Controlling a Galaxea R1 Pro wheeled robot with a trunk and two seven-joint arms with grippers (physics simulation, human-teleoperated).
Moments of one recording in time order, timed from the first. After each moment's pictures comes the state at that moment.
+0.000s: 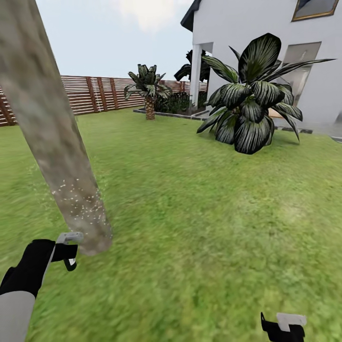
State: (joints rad) left arm -0.65 0.24 0.32 -0.91 -0.36 0.80 -0.38; right arm -0.39 -0.16 -0.54 -0.17 0.50 -0.51 -0.12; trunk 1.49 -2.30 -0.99
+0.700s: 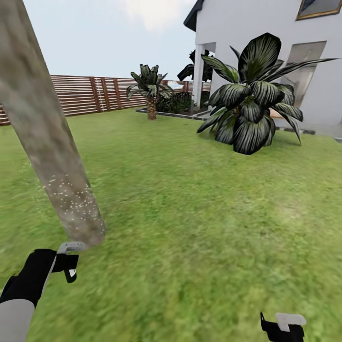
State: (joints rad) left arm -0.61 0.23 0.32 -0.85 -0.36 0.76 -0.38; right arm -0.39 -0.16 -0.54 -0.17 0.50 -0.51 -0.12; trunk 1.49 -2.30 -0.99
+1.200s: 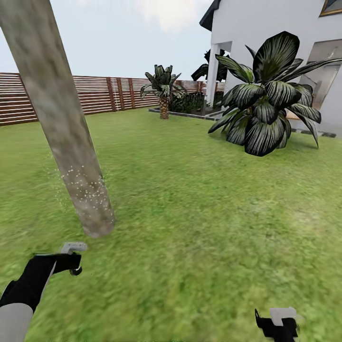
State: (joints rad) left arm -0.59 0.24 0.31 -0.80 -0.36 0.55 -0.42; right arm -0.39 -0.14 -0.49 -0.21 0.57 -0.50 -0.11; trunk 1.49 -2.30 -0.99
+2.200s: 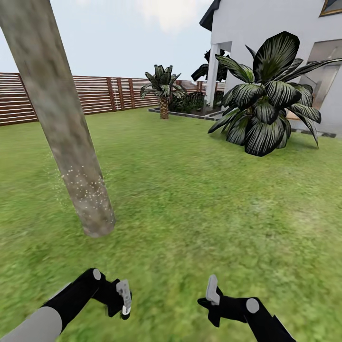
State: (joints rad) left arm -0.60 0.19 -0.44 -0.63 -0.49 0.20 -0.94; right arm -0.44 0.00 -0.16 -0.60 0.76 -0.37 0.87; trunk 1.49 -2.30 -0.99
